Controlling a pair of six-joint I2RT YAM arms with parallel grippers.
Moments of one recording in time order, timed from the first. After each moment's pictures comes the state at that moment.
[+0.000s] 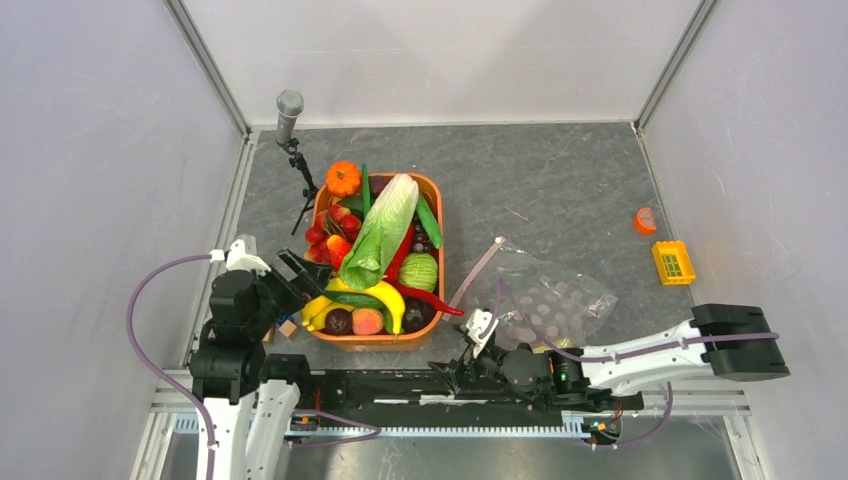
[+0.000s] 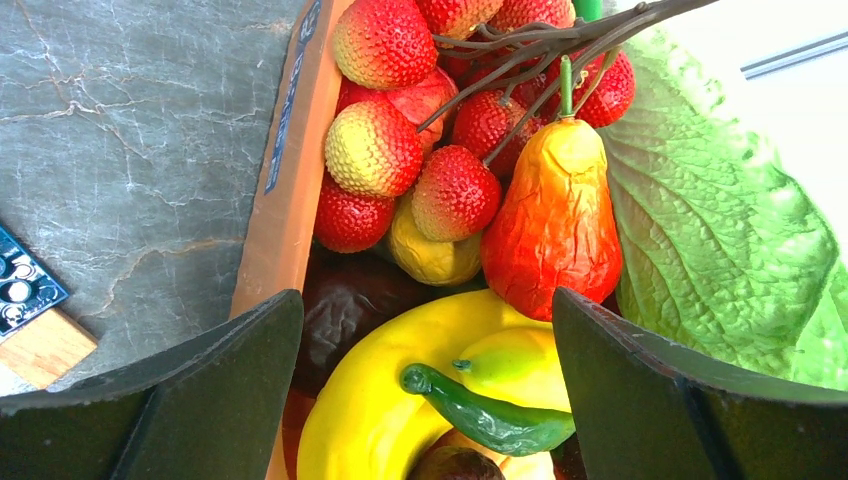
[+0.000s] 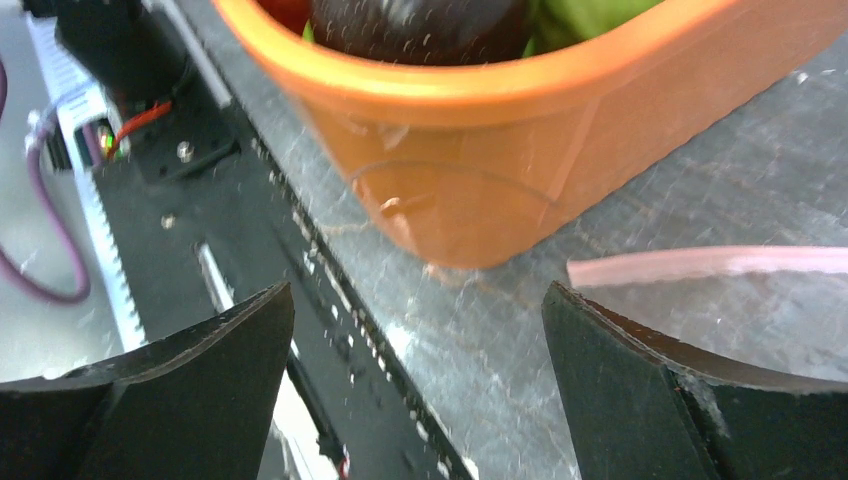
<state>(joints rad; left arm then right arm) -0.03 0.33 0.73 -0.86 0.17 -0.66 1.62 1.00 0.23 0.49 0.57 0.25</state>
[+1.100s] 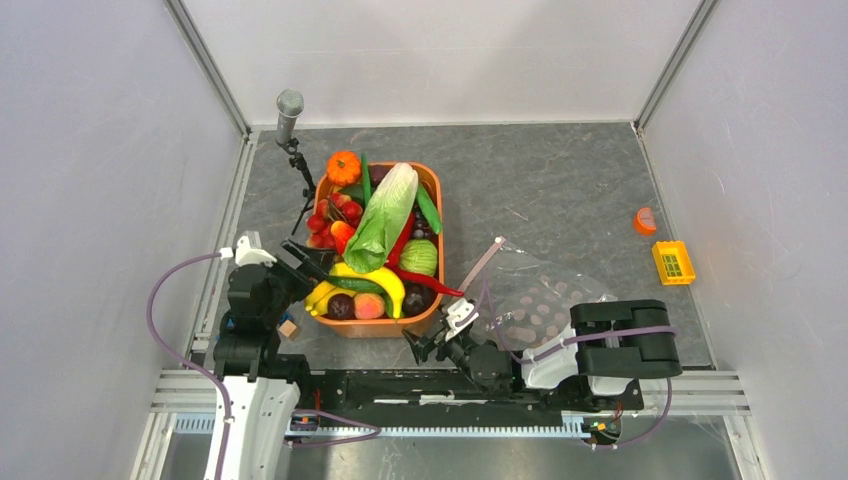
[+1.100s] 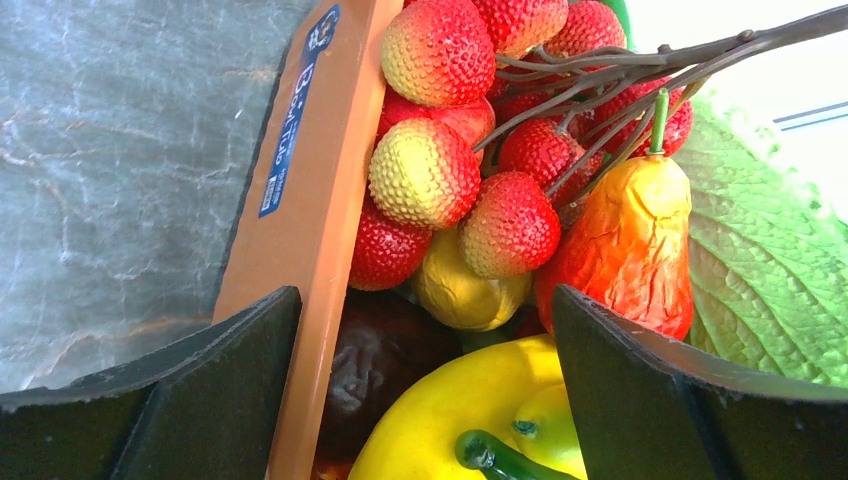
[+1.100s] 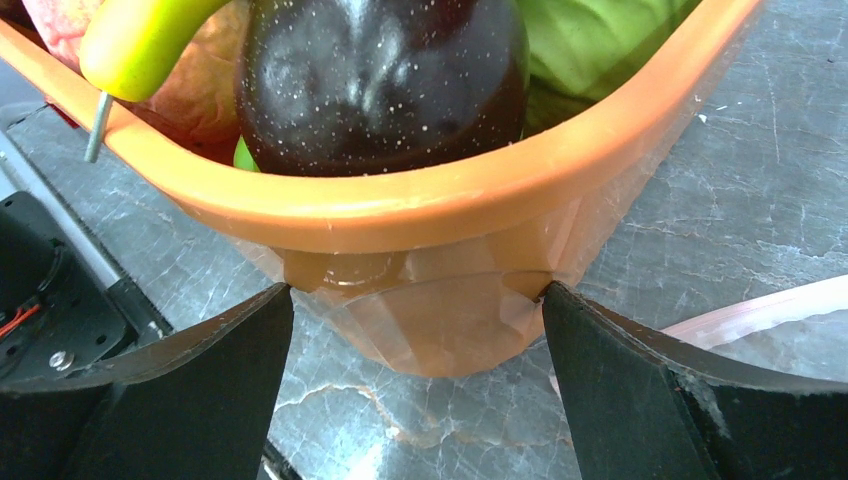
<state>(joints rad) -0.02 0.37 0.49 -0.49 0.16 -0.79 1.53 1.65 0.33 1.24 0.82 0.19</state>
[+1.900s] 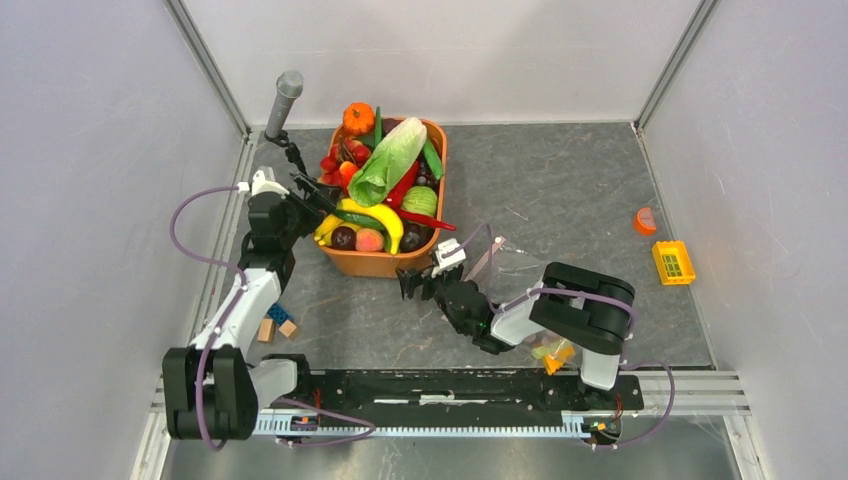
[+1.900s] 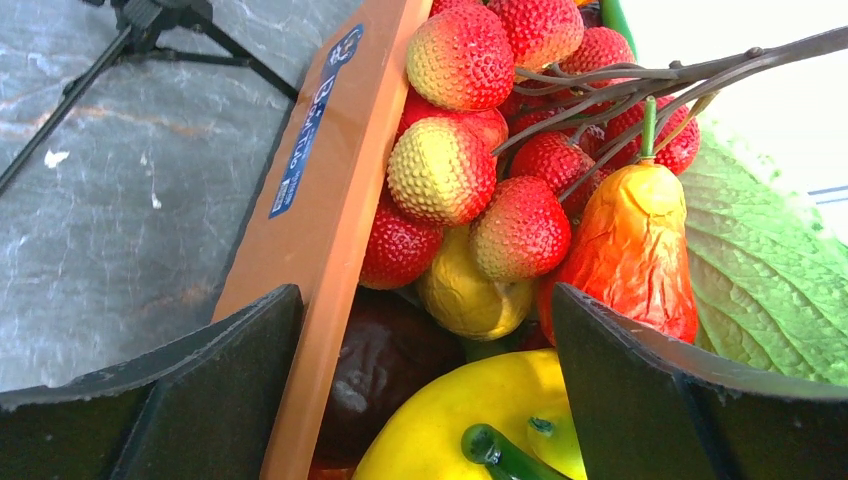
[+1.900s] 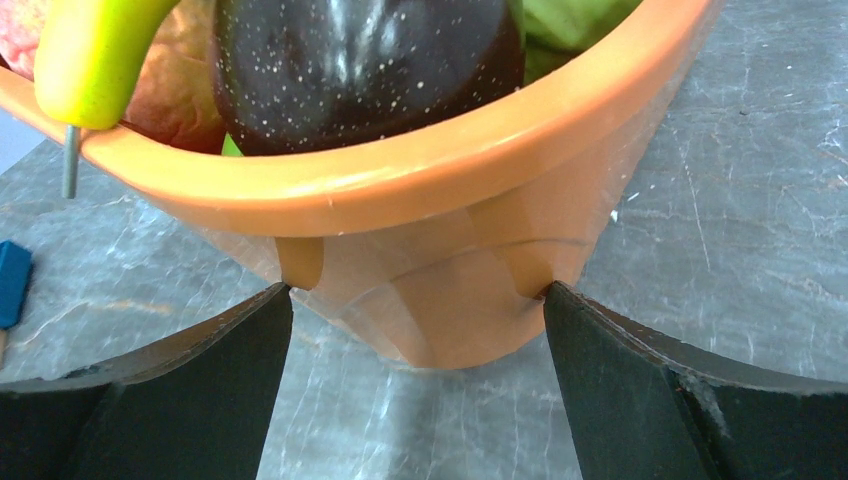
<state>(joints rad) -0.01 1.11 0.63 0.16 0.17 -0.80 1.16 1.84 0.56 1.20 0.61 0.24</state>
